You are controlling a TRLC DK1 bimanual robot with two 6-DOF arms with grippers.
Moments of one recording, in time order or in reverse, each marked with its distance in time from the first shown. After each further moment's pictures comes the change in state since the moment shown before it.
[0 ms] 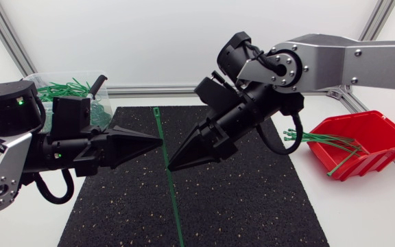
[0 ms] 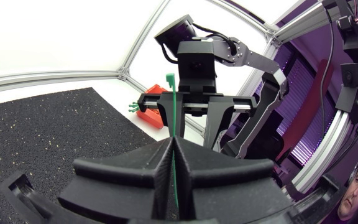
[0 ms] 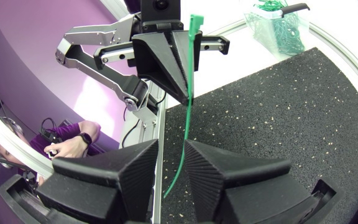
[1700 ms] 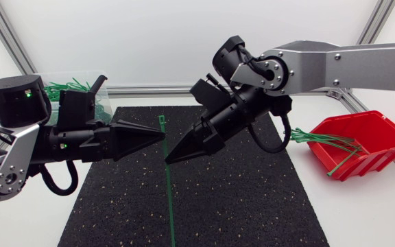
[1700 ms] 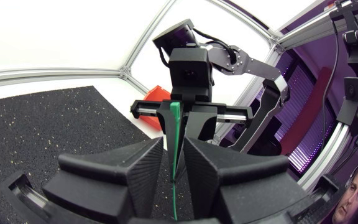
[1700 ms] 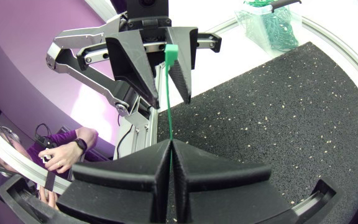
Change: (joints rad) left arm 0.012 0.069 0.043 0.032 0.011 -0.047; right arm -0.006 0.054 0.013 0.071 0.008 0.064
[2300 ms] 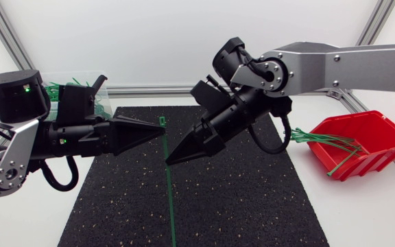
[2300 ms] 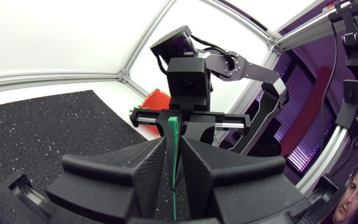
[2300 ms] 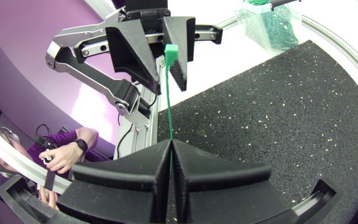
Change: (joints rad) left arm 0.003 0.011 0.021 0.009 0.007 -0.005; right arm 0.000 0.000 -0.006 0.000 0.000 0.000
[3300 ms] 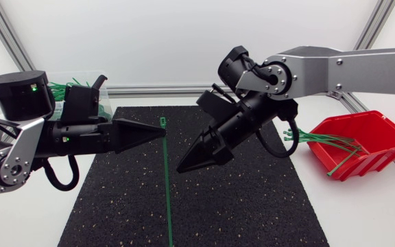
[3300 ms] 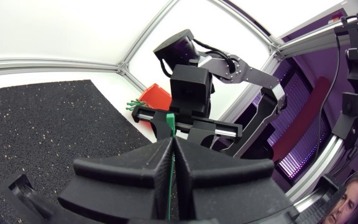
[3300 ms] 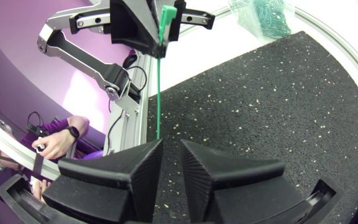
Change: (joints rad) left arm 0.010 0.038 0.016 -0.019 0.034 -0.052; right arm -0.028 -0.009 -0.032 -0.076 0.074 -0.120
